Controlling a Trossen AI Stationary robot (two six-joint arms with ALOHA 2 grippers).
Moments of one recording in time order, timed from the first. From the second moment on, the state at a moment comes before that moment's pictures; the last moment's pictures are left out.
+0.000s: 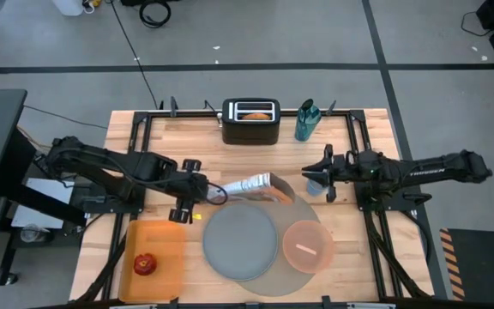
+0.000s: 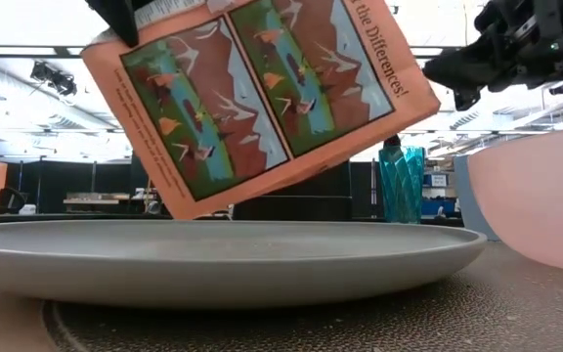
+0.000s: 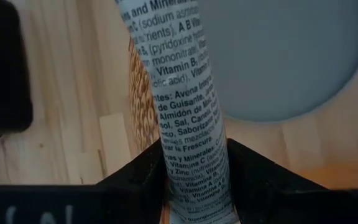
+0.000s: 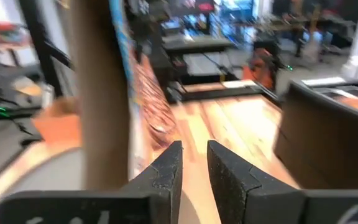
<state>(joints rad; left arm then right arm) -0.24 1.35 1.32 -1.11 -0.16 0.01 -0.02 0.54 0.18 0.31 0.07 0.06</state>
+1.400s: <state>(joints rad) -0.32 1.71 1.89 -1.34 -0.09 0.14 0.78 0.65 0.41 0.05 0.98 0.20</state>
